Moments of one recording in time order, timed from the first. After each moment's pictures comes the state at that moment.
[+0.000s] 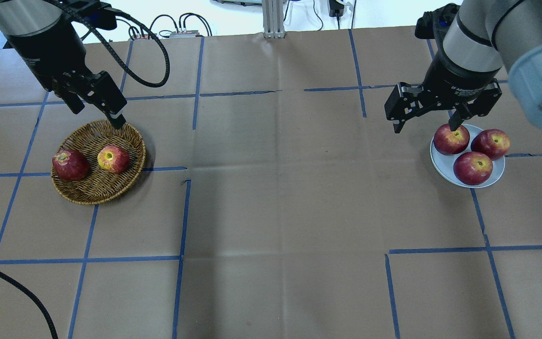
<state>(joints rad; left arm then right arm) -1.45 -1.65 -1.41 -1.84 1.58 0.58 1.55 -1.64 1.68 -1.61 -1.58 0.00</state>
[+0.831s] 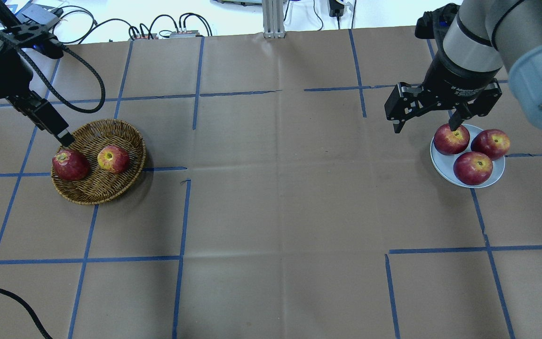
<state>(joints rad) -1.23 -1.66 -1.57 -1.67 1.58 0.96 1.55 -1.64 1.68 -1.61 -1.58 0.00</state>
